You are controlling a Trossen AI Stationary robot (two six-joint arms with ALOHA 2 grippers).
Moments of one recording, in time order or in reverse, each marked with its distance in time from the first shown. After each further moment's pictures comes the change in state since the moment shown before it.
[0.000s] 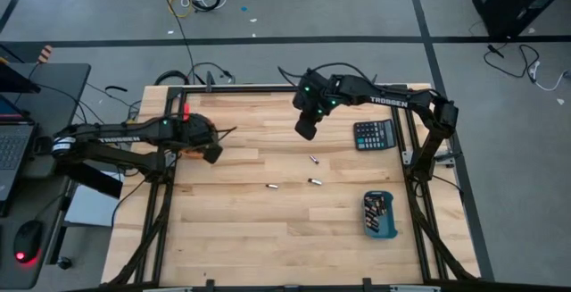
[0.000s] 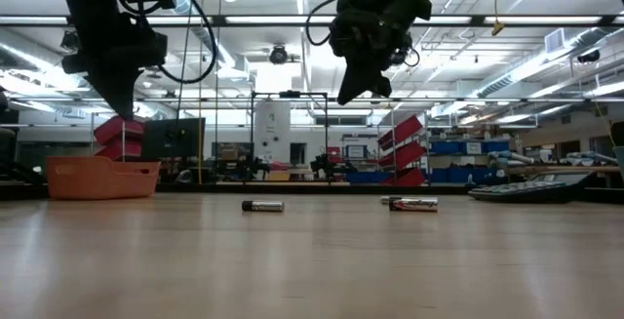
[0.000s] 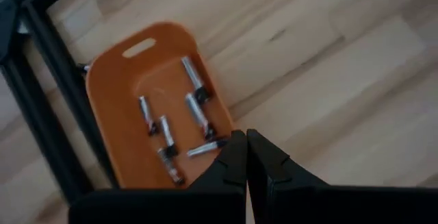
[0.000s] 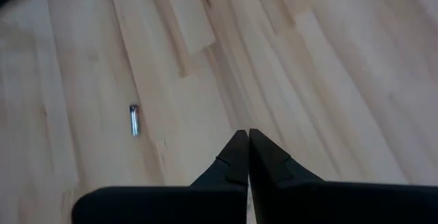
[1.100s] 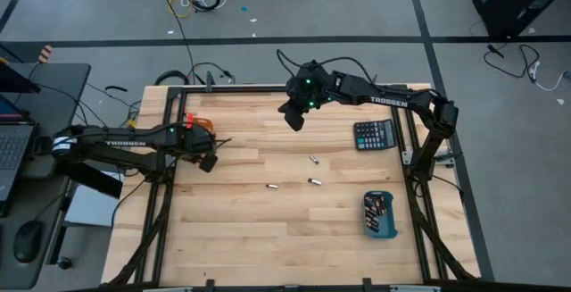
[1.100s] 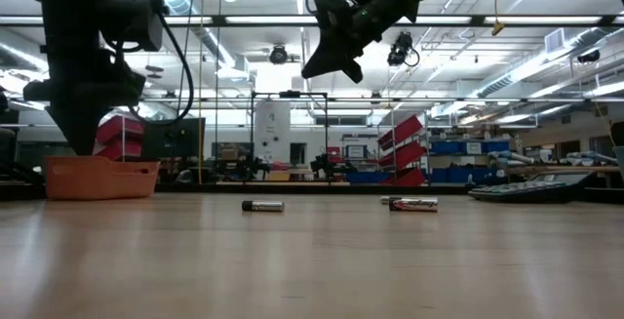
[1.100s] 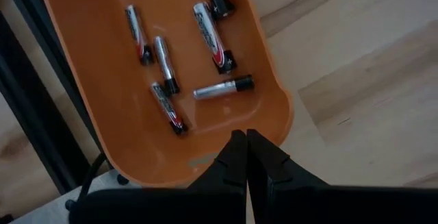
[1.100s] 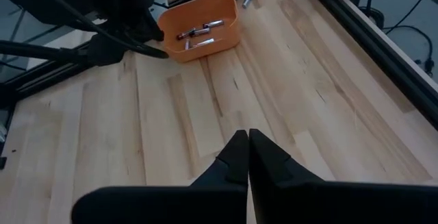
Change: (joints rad) left arm 0.000 0.001 -0.181 0.014 0.139 -0.127; right arm -0.001 0.000 0.000 0.350 0.016 0.022
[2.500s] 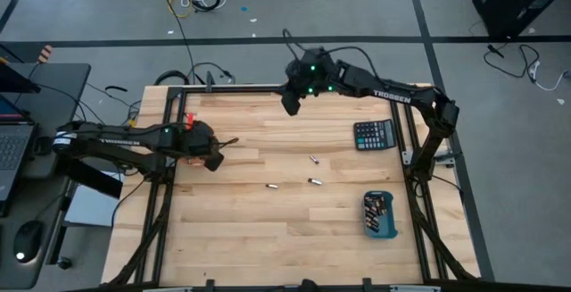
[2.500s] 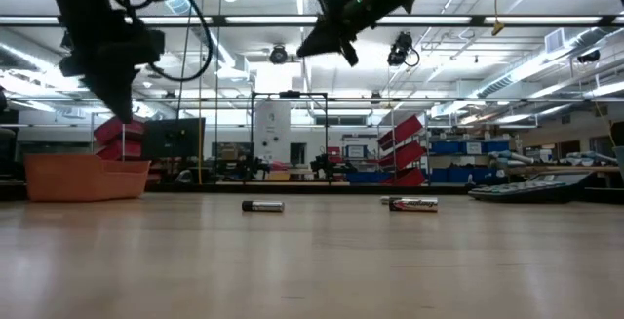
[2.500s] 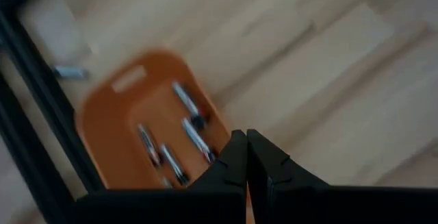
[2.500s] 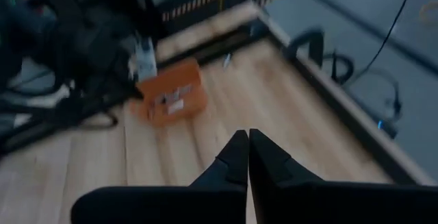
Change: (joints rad) left arm -0.135 -0.002 0.145 0.021 -0.155 0.052; right arm -0.035 0.000 0.083 0.075 0.051 0.024
